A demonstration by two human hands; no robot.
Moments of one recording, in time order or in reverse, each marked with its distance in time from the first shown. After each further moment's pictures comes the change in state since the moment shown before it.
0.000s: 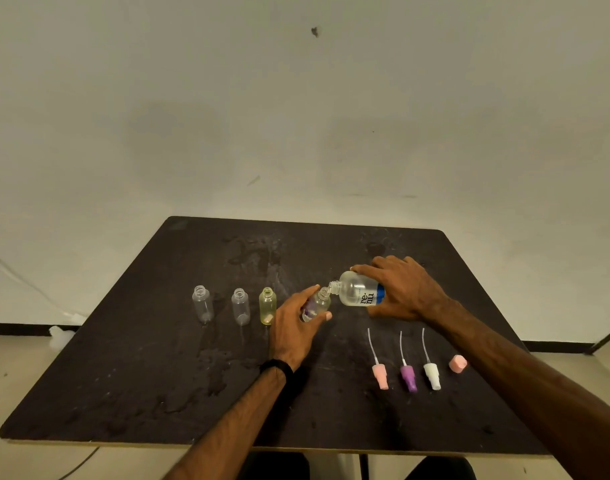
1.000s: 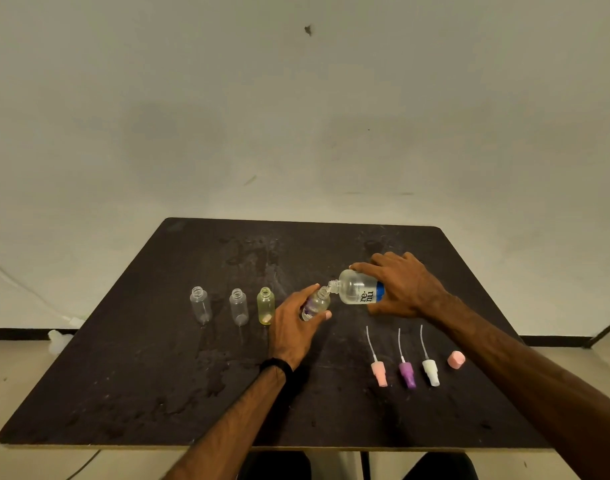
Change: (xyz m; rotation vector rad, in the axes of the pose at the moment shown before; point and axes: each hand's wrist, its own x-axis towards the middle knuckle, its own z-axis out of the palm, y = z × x) left_hand -0.001 0.001 0.001 -0.019 -0.009 0.006; right_hand -0.004 -0.001 -0.006 -0.036 -0.012 -0.006
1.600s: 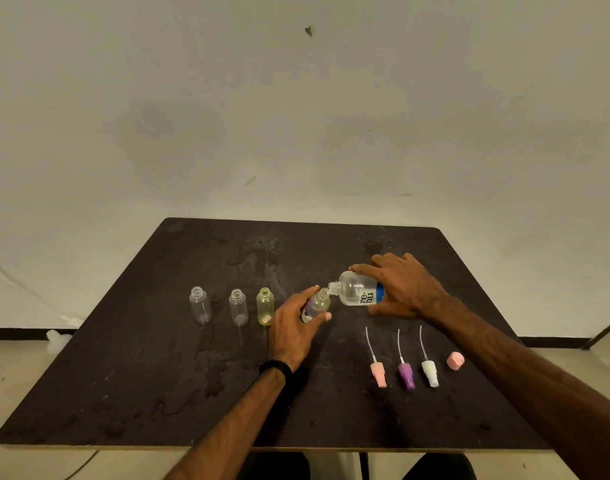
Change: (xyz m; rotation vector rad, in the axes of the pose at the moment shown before) left_hand -0.001 -0.001 0.001 0.010 0.001 0.011; right_hand -0.002 0.000 -0.001 0.003 0.008 -0.003
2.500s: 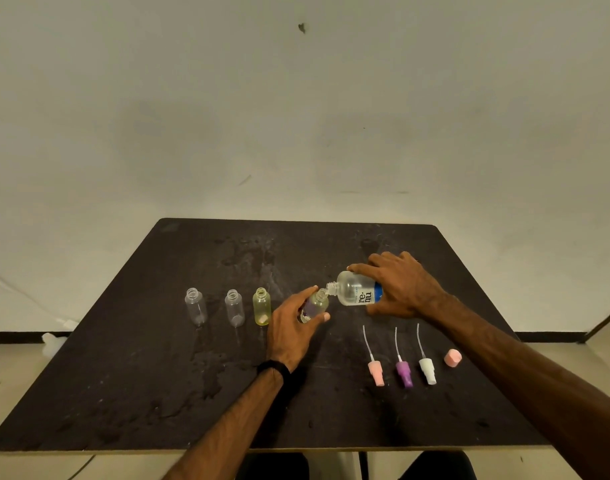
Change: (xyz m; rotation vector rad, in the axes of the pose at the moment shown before) left_hand 0.001 -0.004 0.002 0.014 -0.026 0.000; right_hand -0.001 0.004 0.003 0.003 -0.024 0.001
